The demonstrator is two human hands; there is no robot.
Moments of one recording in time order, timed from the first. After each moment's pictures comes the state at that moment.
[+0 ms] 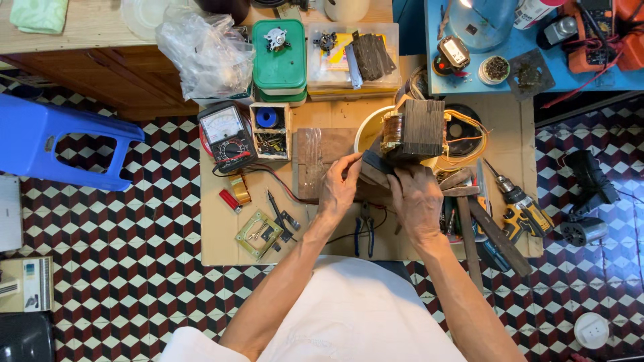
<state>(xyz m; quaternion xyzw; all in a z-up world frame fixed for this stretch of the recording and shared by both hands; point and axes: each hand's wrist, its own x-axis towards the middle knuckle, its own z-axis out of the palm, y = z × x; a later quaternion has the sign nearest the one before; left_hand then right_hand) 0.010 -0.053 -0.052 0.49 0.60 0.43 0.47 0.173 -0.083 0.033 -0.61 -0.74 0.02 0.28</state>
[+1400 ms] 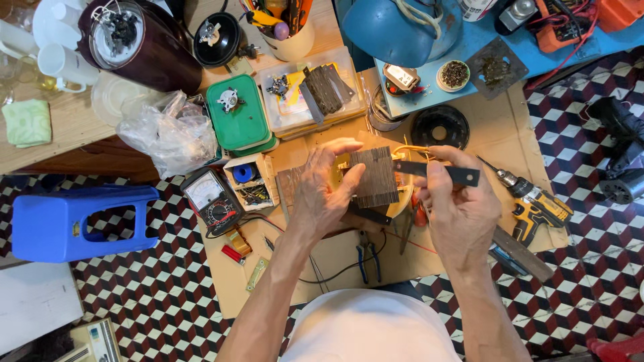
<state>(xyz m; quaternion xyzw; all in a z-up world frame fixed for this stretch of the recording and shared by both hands) 0.044 0.047 0.114 0.71 0.45 0.37 0.40 0.221 -0.031 0.141 -0.66 -0.36 0.34 0.57</state>
